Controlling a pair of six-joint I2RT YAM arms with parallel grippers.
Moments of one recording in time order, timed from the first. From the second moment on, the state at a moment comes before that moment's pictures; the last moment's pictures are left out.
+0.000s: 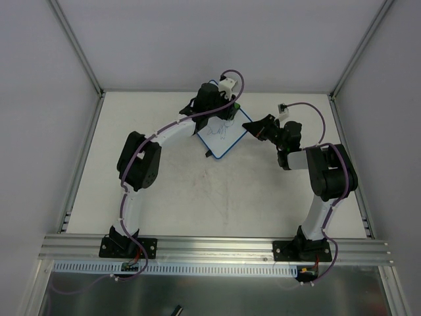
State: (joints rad) left arm -0.57 2.16 1.76 0.04 0.18 -0.04; right arm 0.19 1.88 0.81 1.03 -0.57 0.90
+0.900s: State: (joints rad) left arm -0.59 2.14 1.72 0.07 0.14 -0.15; right arm 0.18 1.89 0.81 1.04 -0.57 0.92
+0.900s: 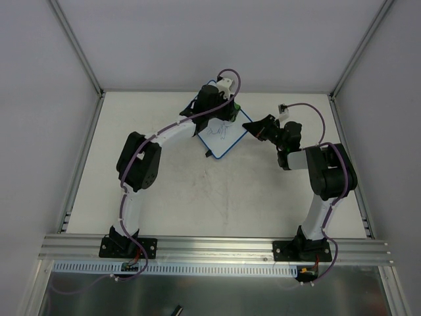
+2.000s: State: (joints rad) left arm -0.36 2.15 1.59 0.01 0.01 -0.64; right arm 0.18 1.89 0.80 1.08 -0.58 0.92
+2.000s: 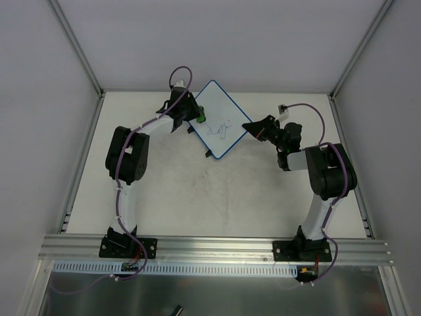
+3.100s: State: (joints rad) left arm -0.45 2.09 1.45 0.14 -0.09 -0.65; right arm 0.18 1.91 0.80 1.12 -0.58 0.93
